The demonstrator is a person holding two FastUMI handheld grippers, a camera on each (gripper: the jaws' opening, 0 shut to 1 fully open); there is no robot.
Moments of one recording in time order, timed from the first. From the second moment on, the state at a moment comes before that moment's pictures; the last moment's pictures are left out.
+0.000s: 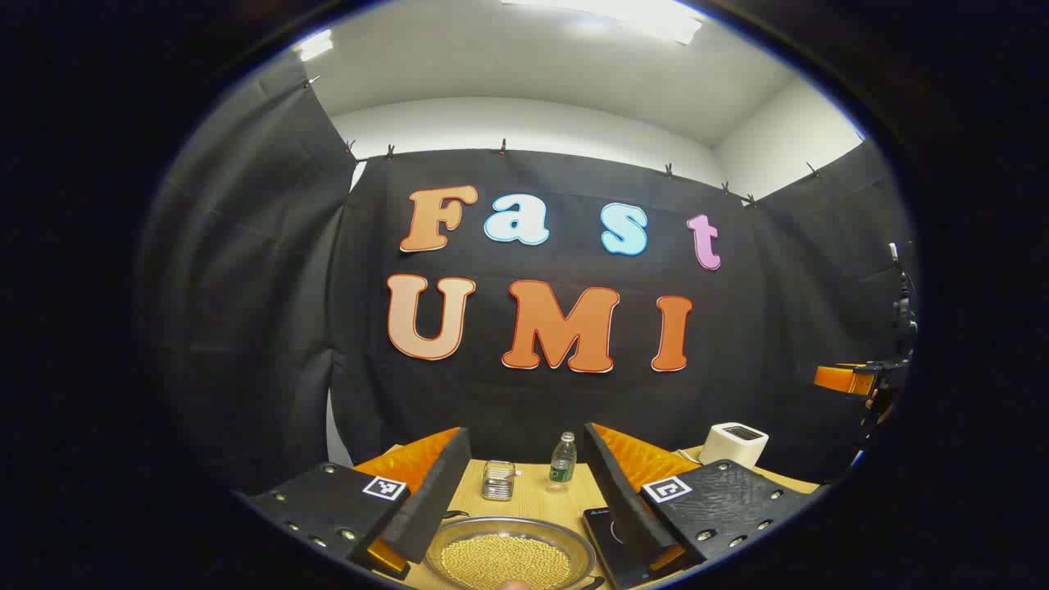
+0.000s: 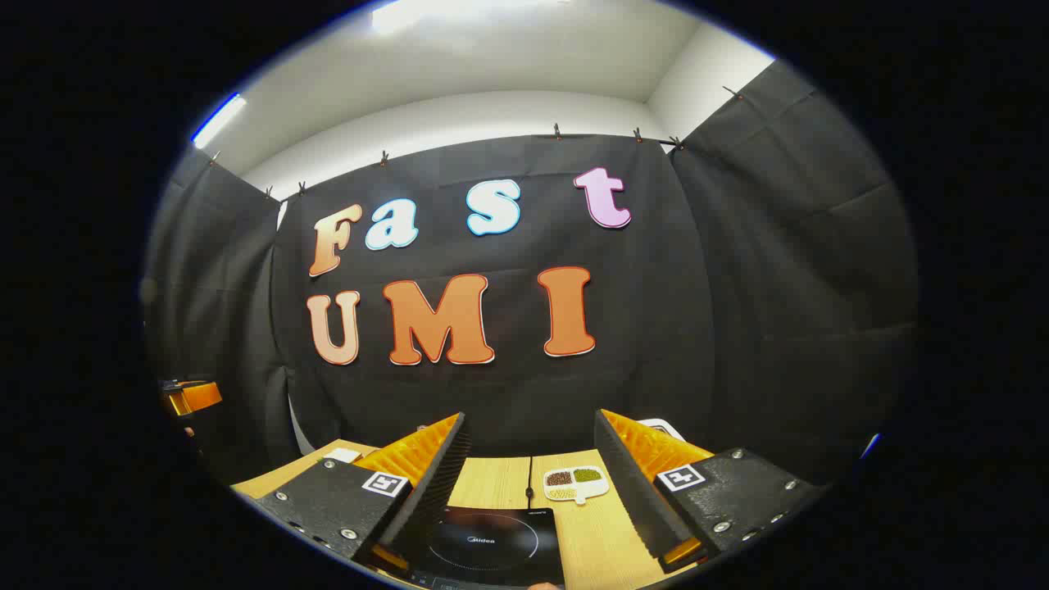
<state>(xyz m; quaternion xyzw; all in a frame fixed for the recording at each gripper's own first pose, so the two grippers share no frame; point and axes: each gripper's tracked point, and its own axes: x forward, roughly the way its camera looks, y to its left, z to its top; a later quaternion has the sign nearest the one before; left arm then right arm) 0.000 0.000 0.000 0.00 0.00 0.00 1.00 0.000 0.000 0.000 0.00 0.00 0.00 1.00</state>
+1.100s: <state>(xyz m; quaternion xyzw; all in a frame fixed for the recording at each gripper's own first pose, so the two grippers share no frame) -0.006 0.005 0.004 0.01 -0.01 0.00 1.00 -0.010 -0.007 0.001 0.01 0.01 0.00 1.00</state>
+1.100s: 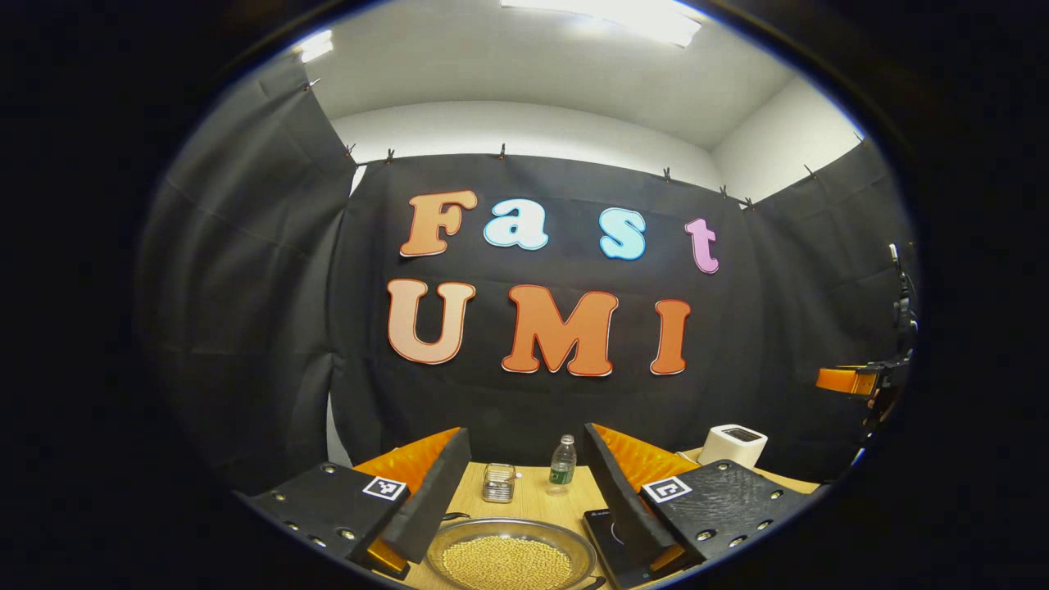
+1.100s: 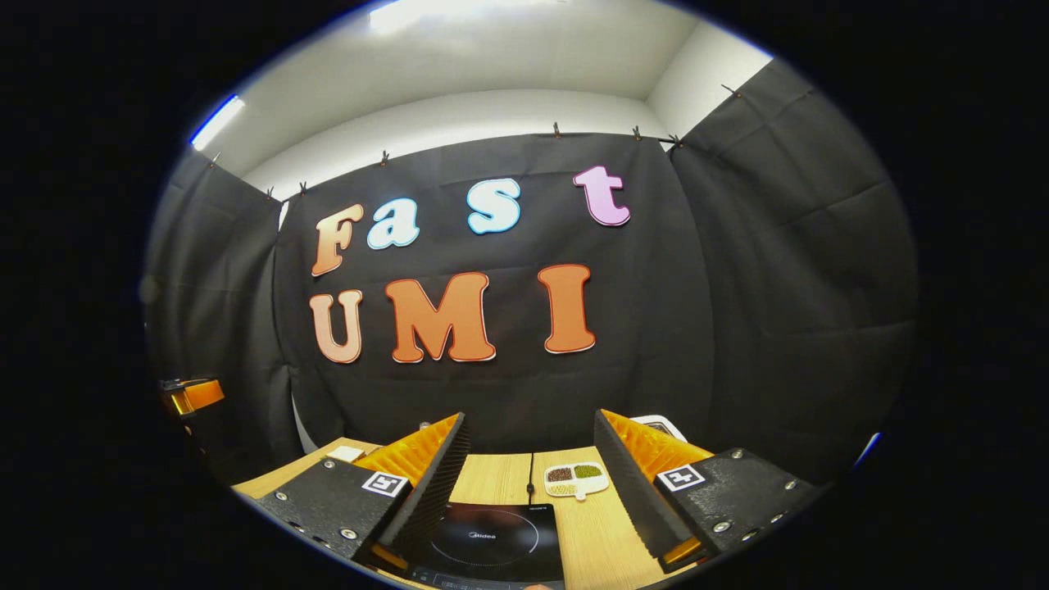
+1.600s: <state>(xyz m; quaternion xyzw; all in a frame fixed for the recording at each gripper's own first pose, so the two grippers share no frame) -0.005 0.000 -0.022 0.01 0.02 -0.02 1.00 -0.006 -0.011 -0.004 0.01 0.01 -0.01 1.00</state>
